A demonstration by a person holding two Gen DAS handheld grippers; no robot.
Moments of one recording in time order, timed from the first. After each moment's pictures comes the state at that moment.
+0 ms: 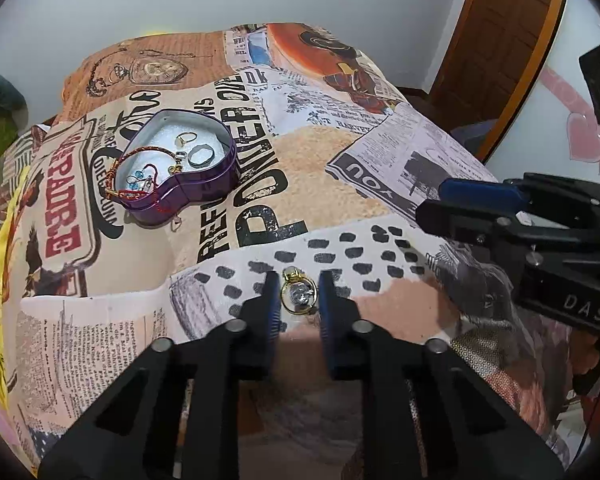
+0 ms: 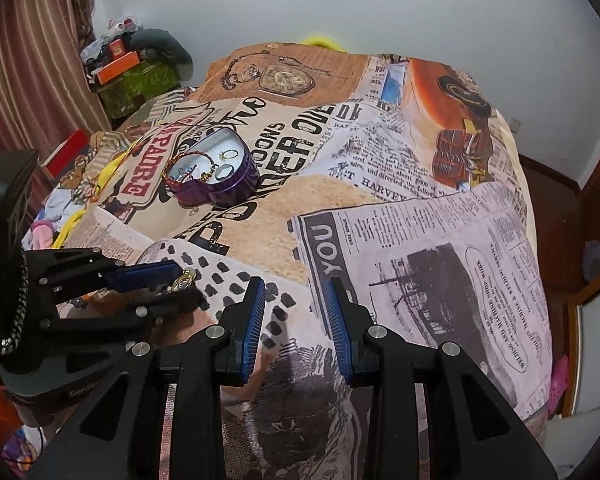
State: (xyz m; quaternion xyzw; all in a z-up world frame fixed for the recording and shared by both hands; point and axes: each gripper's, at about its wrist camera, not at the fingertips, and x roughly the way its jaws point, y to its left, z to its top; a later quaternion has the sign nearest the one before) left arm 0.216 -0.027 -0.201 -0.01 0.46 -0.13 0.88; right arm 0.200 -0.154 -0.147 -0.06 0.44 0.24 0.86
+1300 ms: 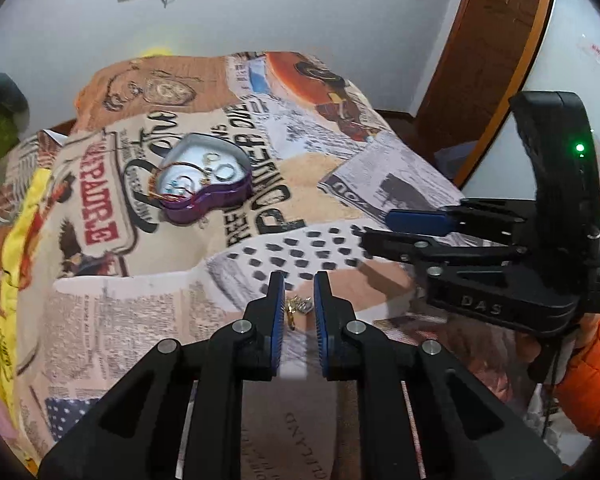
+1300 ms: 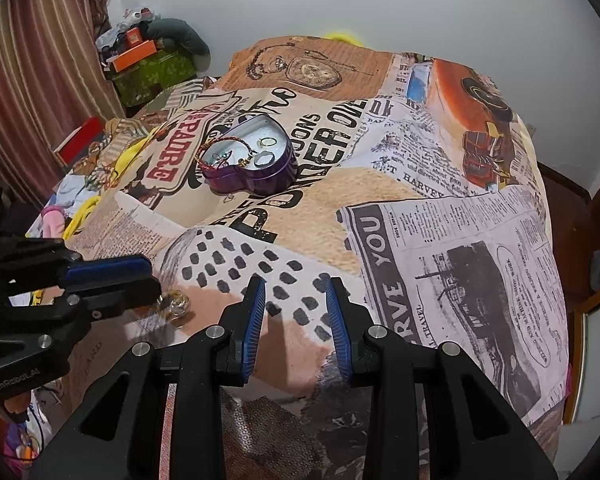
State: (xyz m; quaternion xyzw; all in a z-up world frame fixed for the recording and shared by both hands) left arm 0.169 0.002 -0.160 -0.03 0.43 -0.14 0.89; right arm 0.185 -0.128 -0.148 -0.07 0.45 0.26 0.85
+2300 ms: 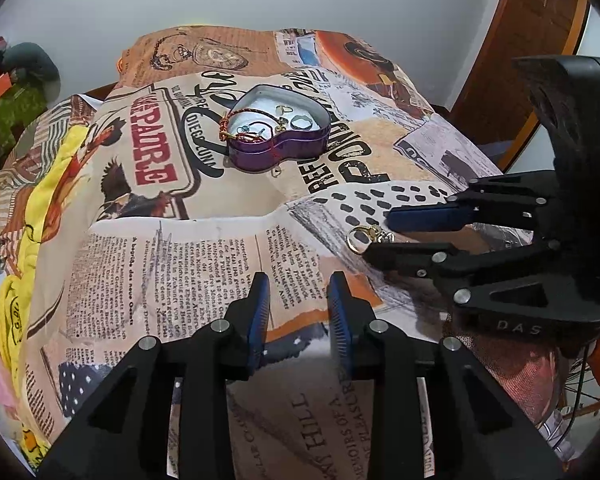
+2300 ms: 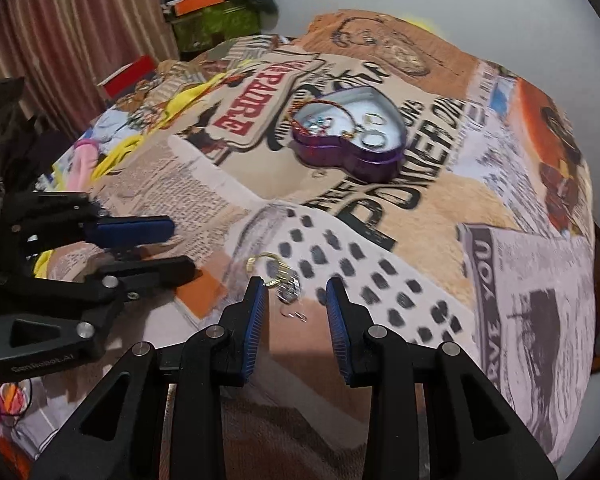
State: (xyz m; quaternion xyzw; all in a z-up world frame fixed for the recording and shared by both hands) left arm 0.160 0.047 -0.197 -0.04 0.46 -0.09 0.88; right arm 0.179 -0.057 -0.171 -0.16 0.46 0.37 0.79
